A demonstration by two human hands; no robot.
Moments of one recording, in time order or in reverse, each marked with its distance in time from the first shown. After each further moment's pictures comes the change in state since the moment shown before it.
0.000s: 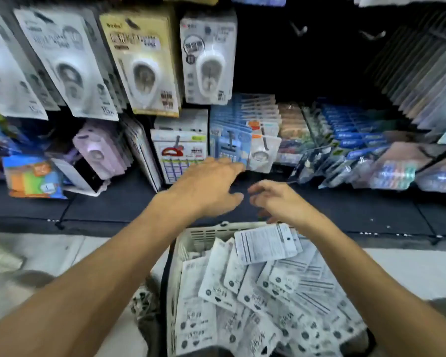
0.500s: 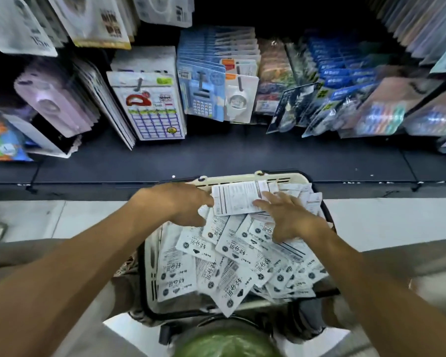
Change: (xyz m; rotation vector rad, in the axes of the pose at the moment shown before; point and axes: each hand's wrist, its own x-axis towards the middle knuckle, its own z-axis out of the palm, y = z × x) left_hand -0.017 0.011 0.109 0.153 -0.618 0.065; right_hand -0.023 0.166 0.022 -0.931 -0.370 0.095
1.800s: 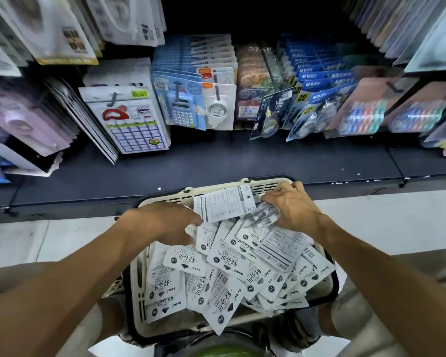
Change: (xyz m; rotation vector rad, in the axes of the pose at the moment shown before) left_hand 0.018 0.004 0.007 -0.012 -0.096 -0.007; right_hand 0.023 0.068 0.002 -0.179 0.469 -0.135
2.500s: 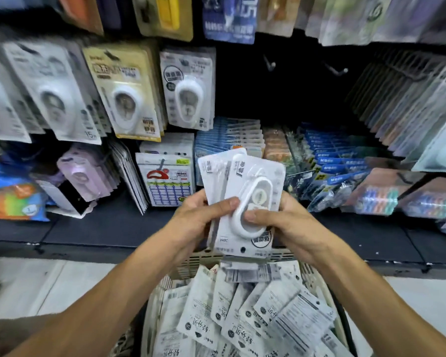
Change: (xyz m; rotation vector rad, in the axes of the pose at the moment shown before) left_hand -0.047 0.000 -0.060 -1.830 0.625 0.409; right_hand 0.004 -0.091 -0.193 1.717 0.056 -0.155
